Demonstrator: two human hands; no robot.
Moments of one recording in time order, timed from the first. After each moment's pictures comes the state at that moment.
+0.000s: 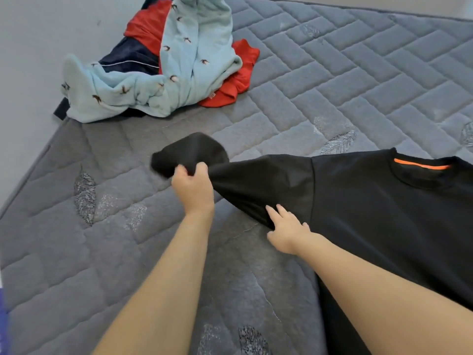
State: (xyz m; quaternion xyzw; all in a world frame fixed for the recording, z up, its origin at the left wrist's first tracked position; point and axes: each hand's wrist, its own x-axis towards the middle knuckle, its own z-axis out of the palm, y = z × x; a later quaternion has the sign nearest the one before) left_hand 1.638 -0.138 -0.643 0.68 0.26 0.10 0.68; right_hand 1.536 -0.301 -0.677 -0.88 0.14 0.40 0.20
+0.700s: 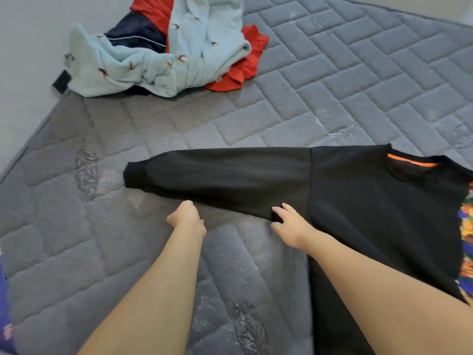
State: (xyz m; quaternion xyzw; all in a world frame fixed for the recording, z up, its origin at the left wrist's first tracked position) left_hand 1.575 -0.083 -0.684 0.49 0.58 -0.11 0.65; right_hand 1.507 -0.308 -0.682 -0.87 0.17 0.38 0.28
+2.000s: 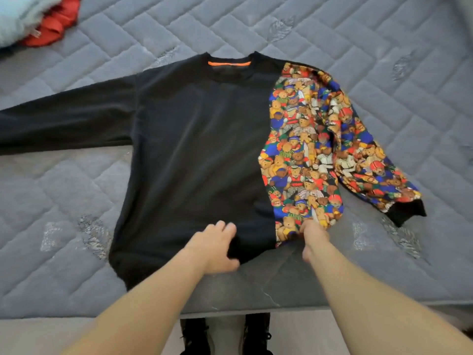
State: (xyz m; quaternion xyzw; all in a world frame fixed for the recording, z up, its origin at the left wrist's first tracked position) left_hand 1.165 -0.387 -0.670 0.83 -0.37 -0.42 -0.01; right_hand 1.058 -0.604 -0.701 -0.35 0.79 0.02 0.51
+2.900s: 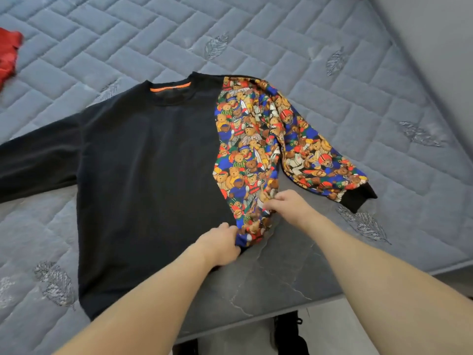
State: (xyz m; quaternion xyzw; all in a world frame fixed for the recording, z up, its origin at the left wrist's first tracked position) left_hand 1.139 -0.518 -0.657 0.81 -0.37 -0.46 -0.02; right_hand 1.052 -0.705 -0.649 -0.72 0.40 0.15 0.55
